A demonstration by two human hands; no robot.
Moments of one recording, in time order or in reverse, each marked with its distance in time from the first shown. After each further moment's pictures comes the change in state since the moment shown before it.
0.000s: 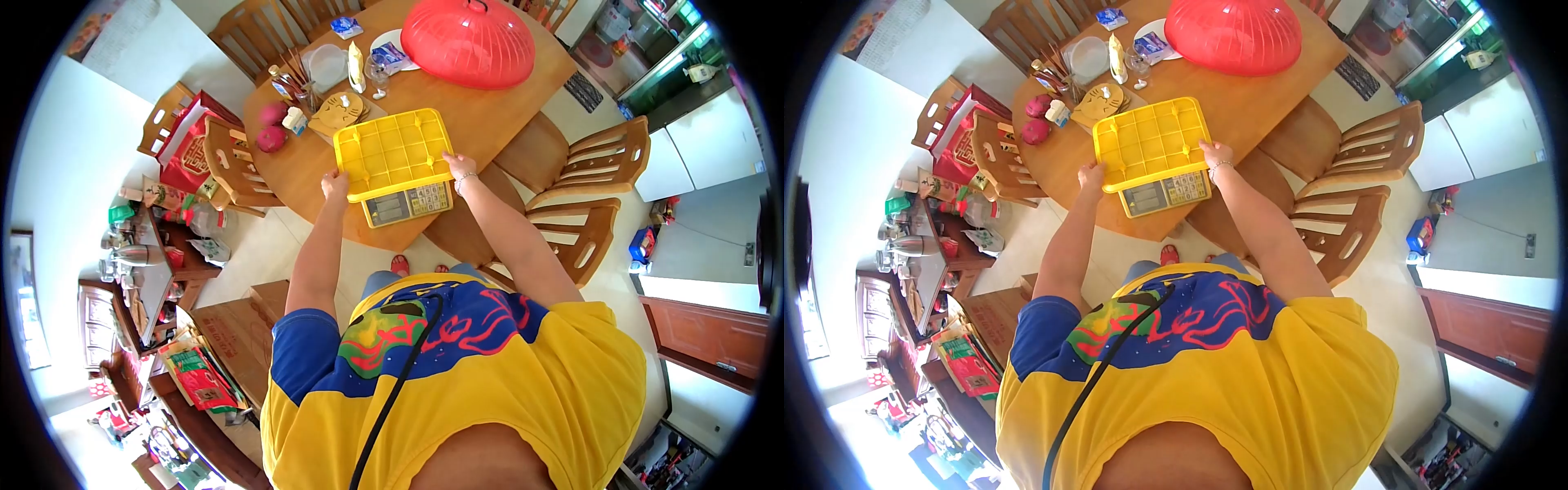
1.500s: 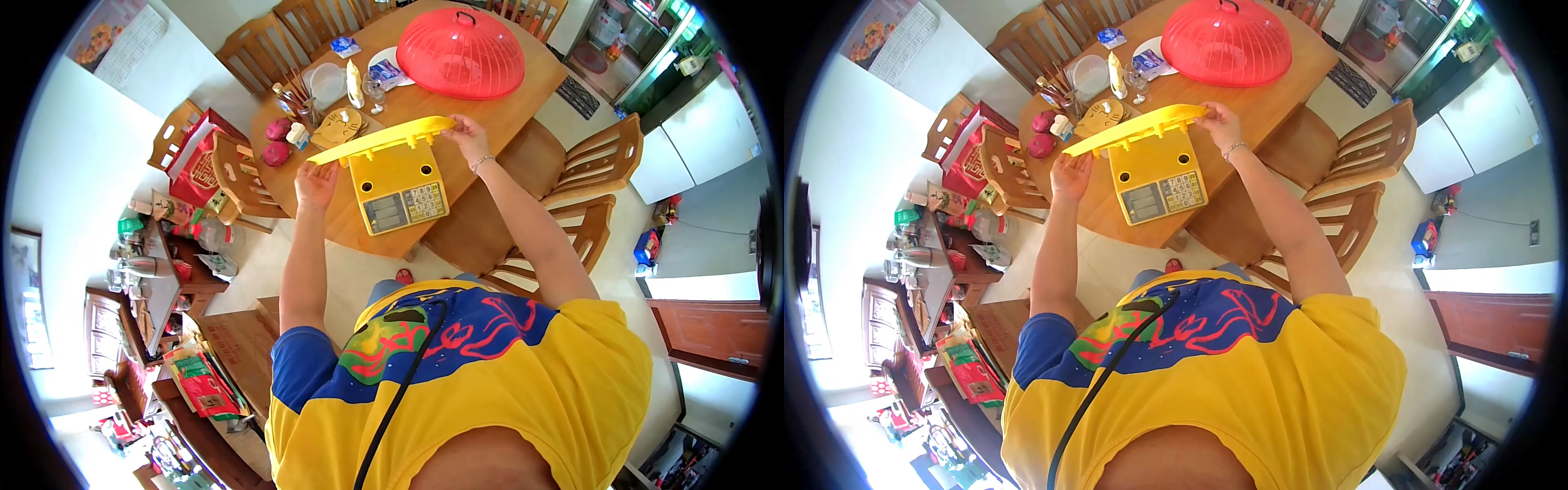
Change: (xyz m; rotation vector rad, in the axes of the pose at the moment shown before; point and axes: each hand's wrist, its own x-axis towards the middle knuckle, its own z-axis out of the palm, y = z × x) left_hand -0.034 0.086 -0.052 -1.105 -0.386 -0.220; right_hand -0.004 -0.094 -0.029 0.230 -0.421 -0.534
